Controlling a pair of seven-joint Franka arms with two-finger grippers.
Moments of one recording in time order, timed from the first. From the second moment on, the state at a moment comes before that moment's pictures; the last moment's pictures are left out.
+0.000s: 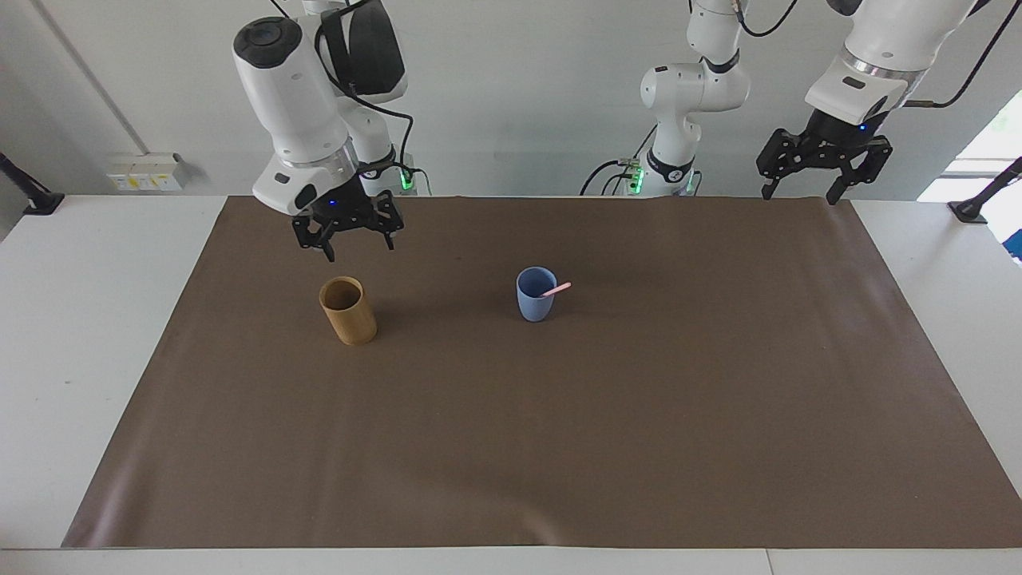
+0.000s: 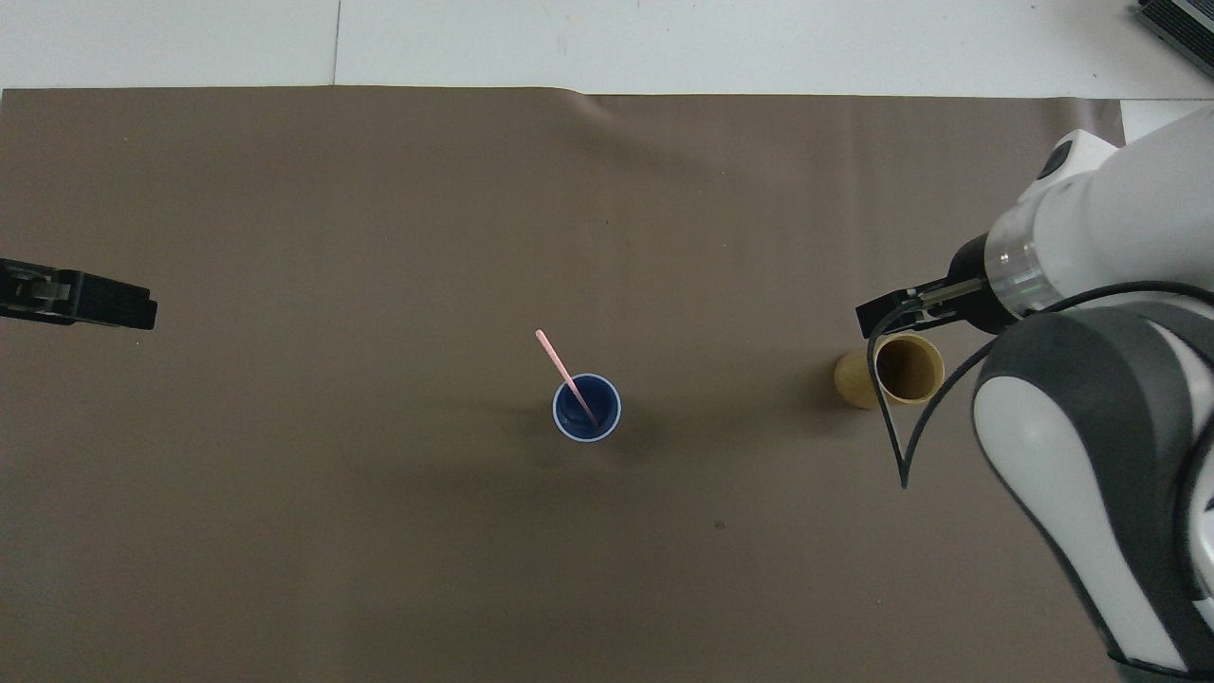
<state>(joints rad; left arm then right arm) -0.05 -0.04 -0.08 -1.50 0.00 1.51 0.05 0.23 0.04 -0.08 -1.65 0.05 1.69 -0.03</state>
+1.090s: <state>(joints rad) -0.05 -0.04 -0.08 -1.50 0.00 1.51 0.05 0.04 -0.03 -0.07 -1.55 -0.02 1.51 -0.03</state>
